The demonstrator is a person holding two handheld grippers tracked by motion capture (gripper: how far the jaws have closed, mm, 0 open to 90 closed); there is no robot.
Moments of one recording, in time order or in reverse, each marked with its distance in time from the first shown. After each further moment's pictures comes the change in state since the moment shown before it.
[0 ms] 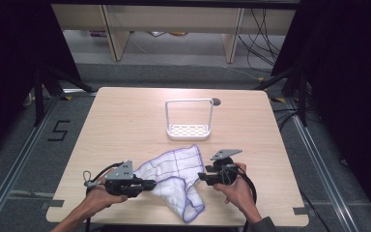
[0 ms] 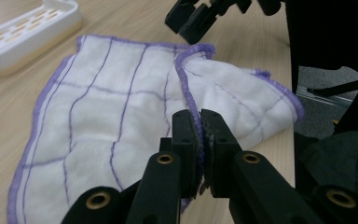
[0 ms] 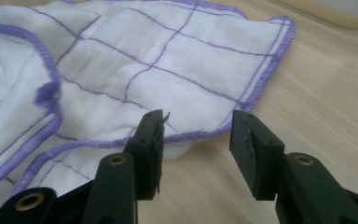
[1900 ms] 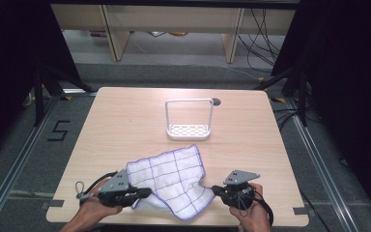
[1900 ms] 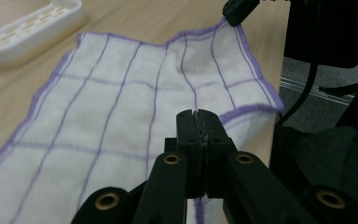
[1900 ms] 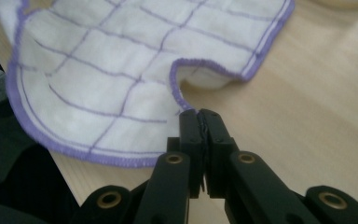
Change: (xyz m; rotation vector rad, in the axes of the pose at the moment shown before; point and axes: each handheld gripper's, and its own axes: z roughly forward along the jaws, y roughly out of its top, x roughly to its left) left arm -0.040 -0.010 -0.021 0.019 0.063 -0.019; right arm 0.025 -0.051 -0.052 -0.045 -0.033 -0.113
